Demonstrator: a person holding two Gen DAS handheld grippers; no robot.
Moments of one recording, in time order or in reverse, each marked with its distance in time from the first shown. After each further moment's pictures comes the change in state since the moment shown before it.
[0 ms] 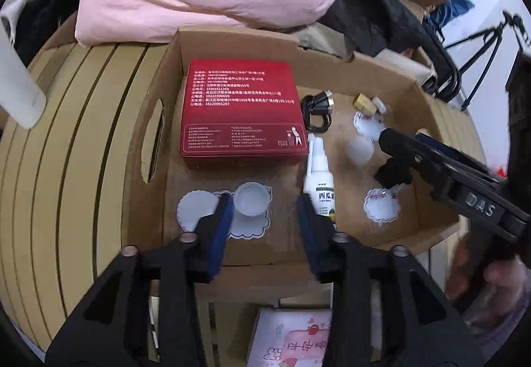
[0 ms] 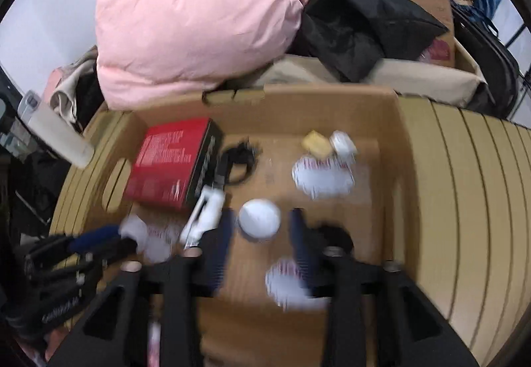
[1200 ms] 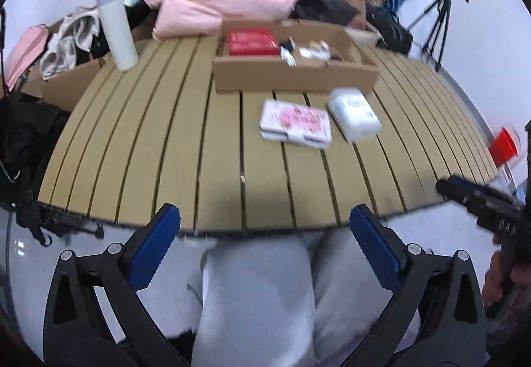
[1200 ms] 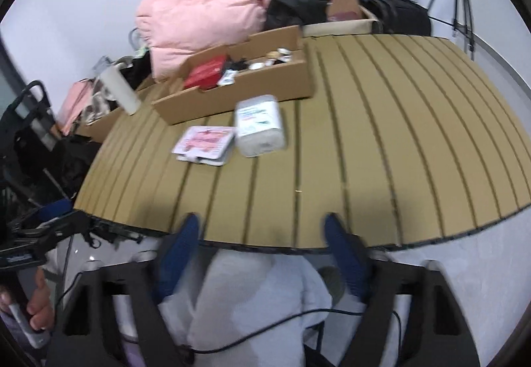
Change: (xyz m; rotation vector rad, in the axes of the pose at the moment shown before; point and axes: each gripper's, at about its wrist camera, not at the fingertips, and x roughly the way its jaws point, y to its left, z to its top) left arm -0.179 -0.013 -0.266 0.131 -0.223 0.107; right arm -0.218 0.022 -0.285 0.101 -0.075 0.006
